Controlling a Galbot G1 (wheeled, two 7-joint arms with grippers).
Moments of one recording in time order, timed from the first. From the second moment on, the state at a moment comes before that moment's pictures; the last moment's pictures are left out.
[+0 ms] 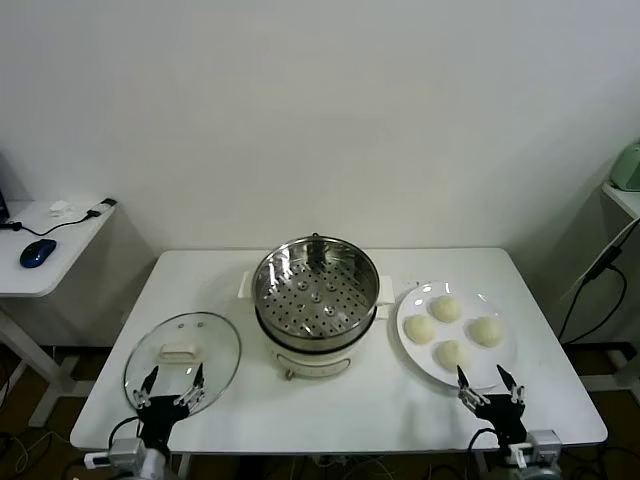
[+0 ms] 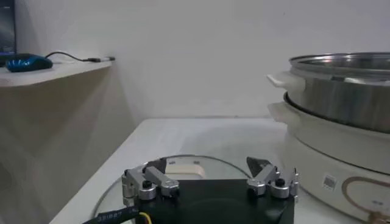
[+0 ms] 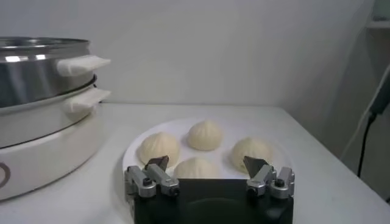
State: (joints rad) left arm 1.65 -1.40 -0.65 -1.98 -0.19 0.11 -0.05; right arm -1.49 1.10 0.60 1.87 0.35 -0.18 0.05
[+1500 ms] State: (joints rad) left arm 1.63 -1.36 -0.65 -1.94 -0.19 0.08 -0.04; right arm 0.26 0.85 -1.10 0.87 0.14 -0.10 -1.09
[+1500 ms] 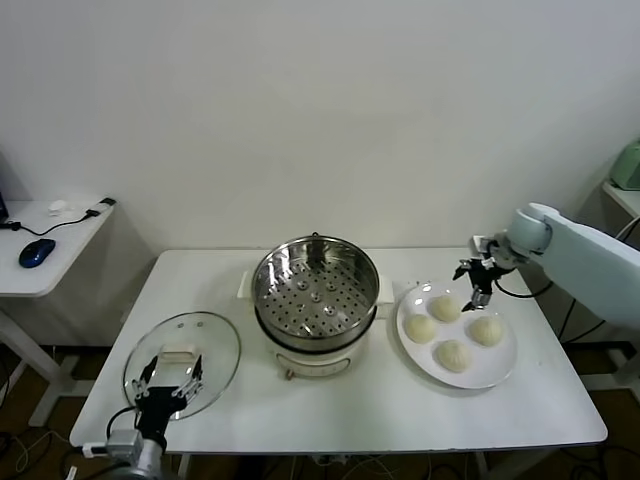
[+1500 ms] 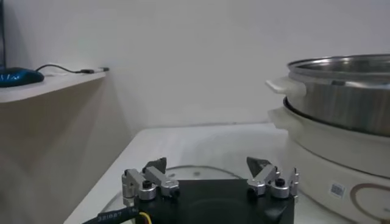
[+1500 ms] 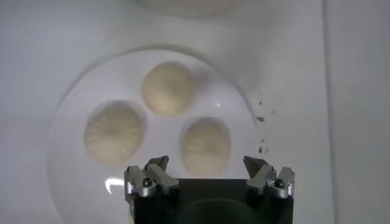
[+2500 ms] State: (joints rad) left arm 1.62 -1.36 -0.64 -1.92 -0.19 0.07 -0.04; right arm 0.12 1.06 -0.96 0.56 0.02 -0.10 -1.06
